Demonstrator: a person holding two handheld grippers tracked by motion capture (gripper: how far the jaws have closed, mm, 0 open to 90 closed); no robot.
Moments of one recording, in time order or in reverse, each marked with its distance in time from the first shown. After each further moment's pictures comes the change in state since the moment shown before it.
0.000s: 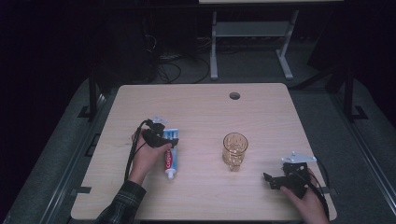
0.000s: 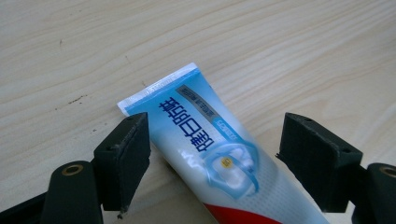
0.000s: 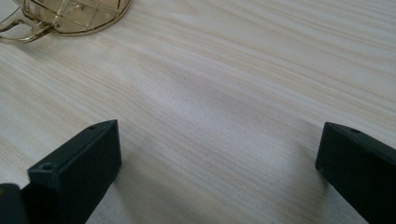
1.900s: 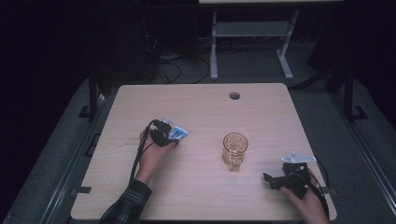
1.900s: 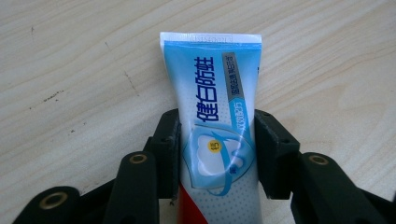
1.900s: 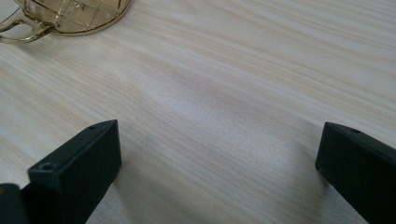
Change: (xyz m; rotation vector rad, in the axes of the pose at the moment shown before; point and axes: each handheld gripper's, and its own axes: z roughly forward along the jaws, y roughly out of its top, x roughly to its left) left arm -0.013 0.007 0.016 0.109 0.039 0.052; right arm 0.001 0.000 0.000 -0.001 0.000 0.001
